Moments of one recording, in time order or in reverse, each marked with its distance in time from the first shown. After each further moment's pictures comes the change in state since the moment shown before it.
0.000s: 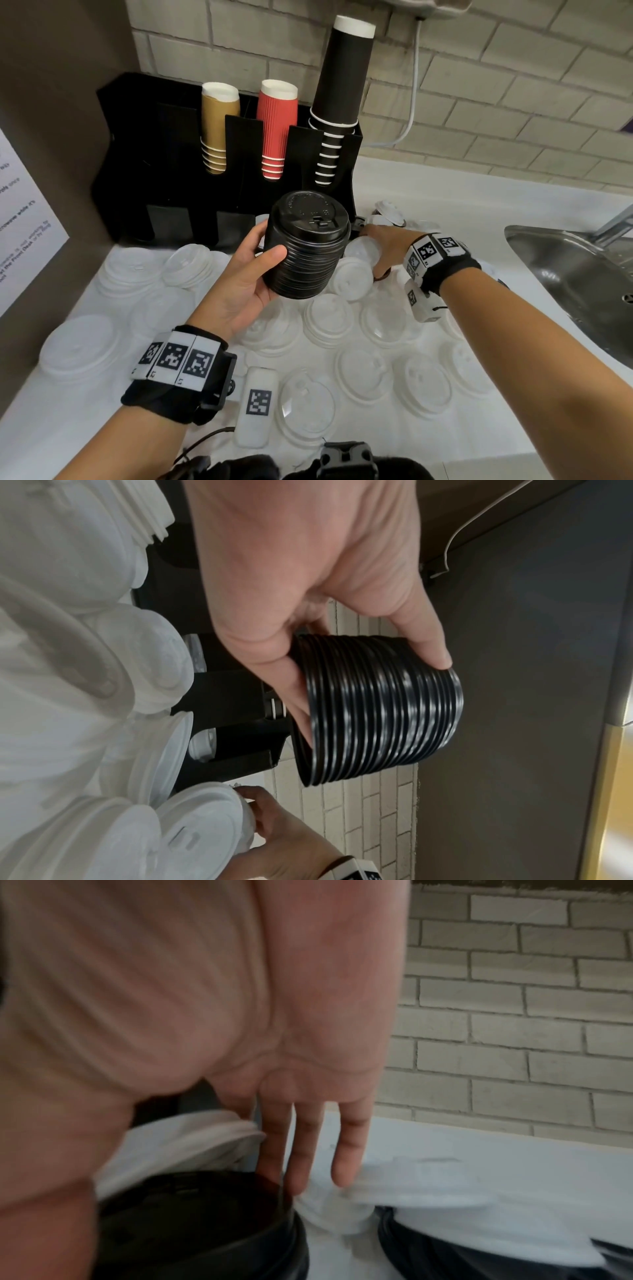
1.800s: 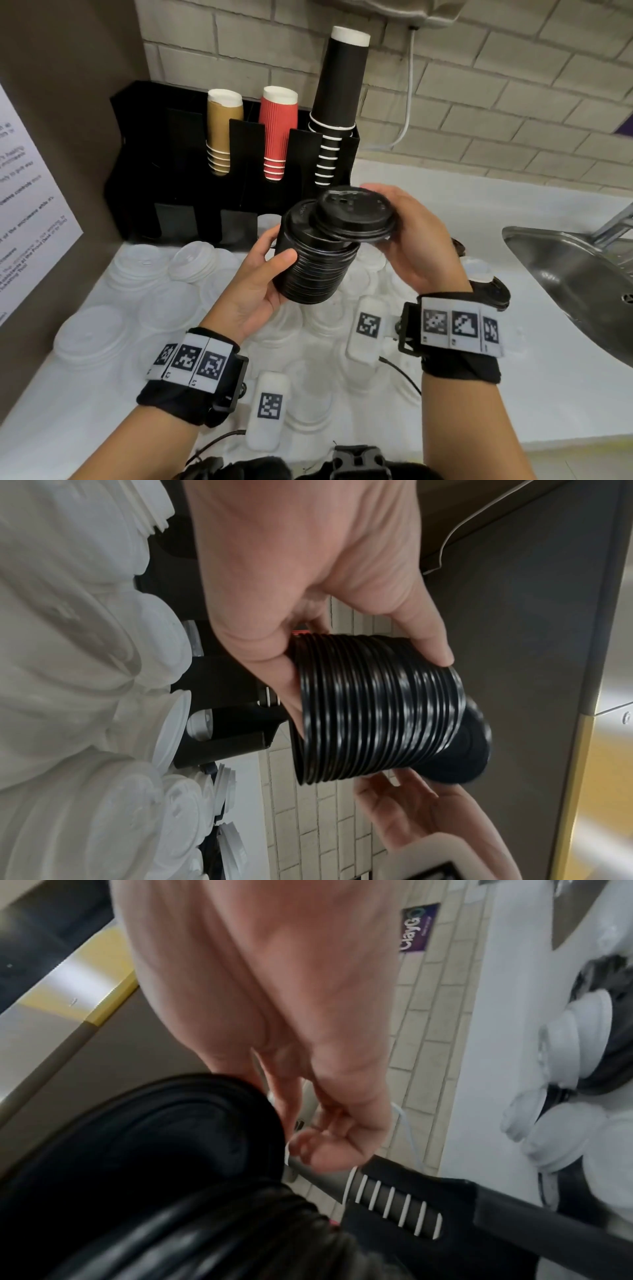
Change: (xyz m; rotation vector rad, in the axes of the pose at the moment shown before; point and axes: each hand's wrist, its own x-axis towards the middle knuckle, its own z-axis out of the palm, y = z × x) left_hand -0.014 -0.009 0.014 -0.051 -0.028 -0.002; right_hand -0.129 -0.066 -0.012 1.666 0.463 -0.362
